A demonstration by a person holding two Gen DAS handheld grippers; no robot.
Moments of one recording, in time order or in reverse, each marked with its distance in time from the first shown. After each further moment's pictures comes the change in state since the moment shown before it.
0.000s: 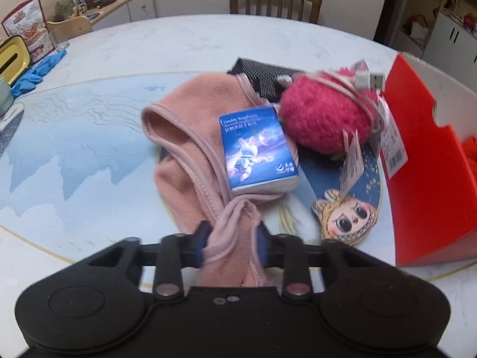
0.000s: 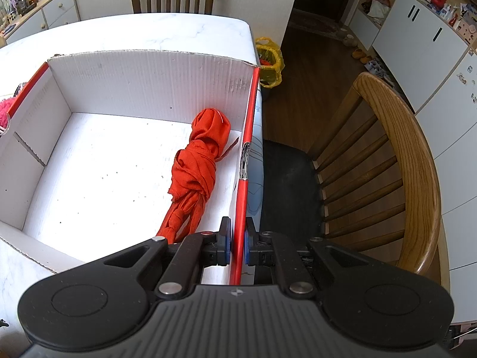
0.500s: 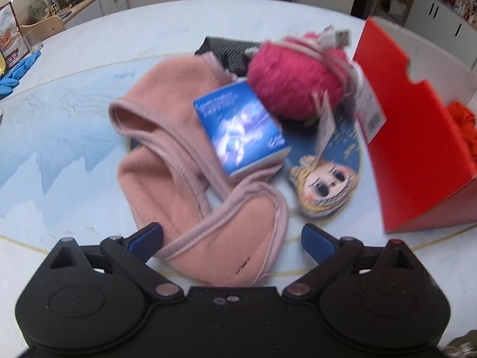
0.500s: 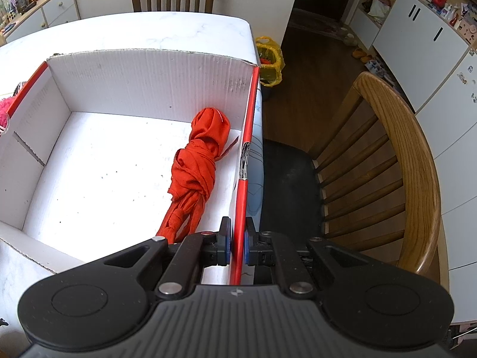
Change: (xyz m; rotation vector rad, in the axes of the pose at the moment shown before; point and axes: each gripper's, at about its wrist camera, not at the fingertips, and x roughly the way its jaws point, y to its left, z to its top) left arm 0.018 -0.017 -0.014 0.096 0.071 -0.051; right arm 0.001 0.000 0.000 -0.004 0.004 0.000
